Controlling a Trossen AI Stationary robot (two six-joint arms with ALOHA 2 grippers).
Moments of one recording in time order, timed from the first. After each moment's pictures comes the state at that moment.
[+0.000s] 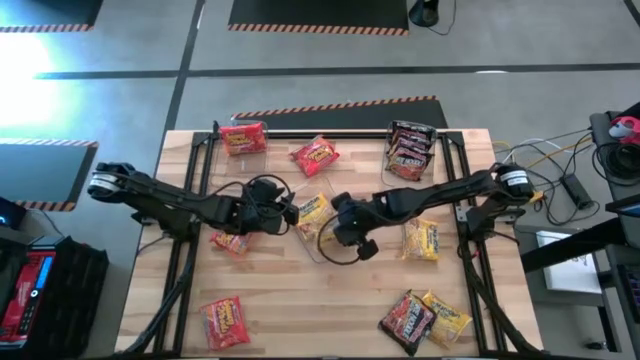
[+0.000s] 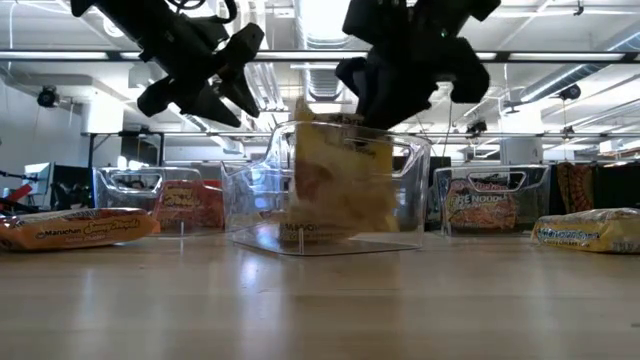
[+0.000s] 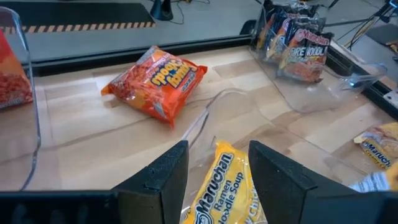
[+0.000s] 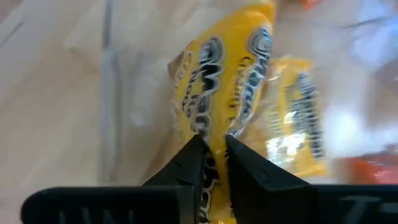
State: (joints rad) left arm -0.18 1.35 0.84 -0.31 -0.88 -1.01; right arm 0.09 1.68 1.22 -0.47 0.01 -0.51
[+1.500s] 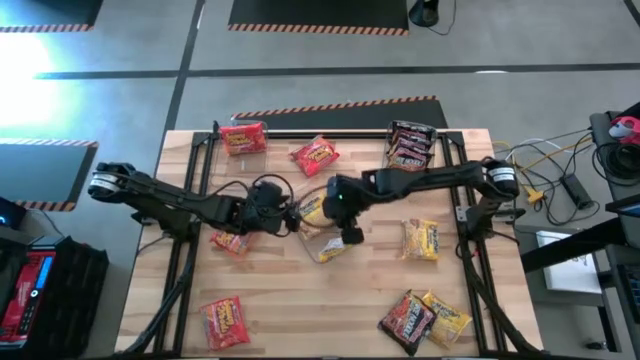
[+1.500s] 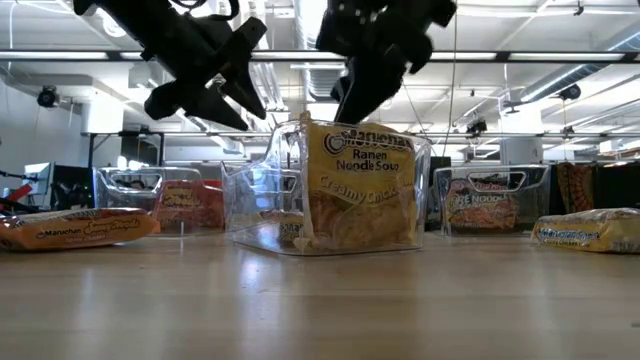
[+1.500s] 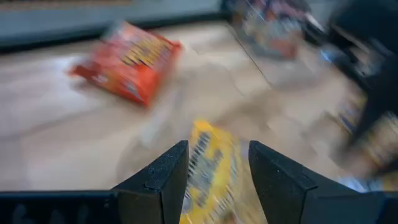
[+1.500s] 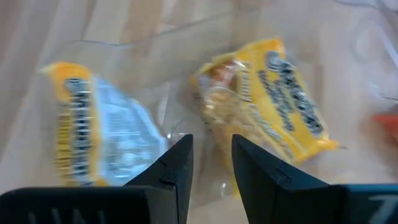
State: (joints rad) left arm -0.18 1.36 0.84 -0.28 -0.73 -0.96; right arm -0.05 1.76 1.40 -0.61 -0.17 -0.22
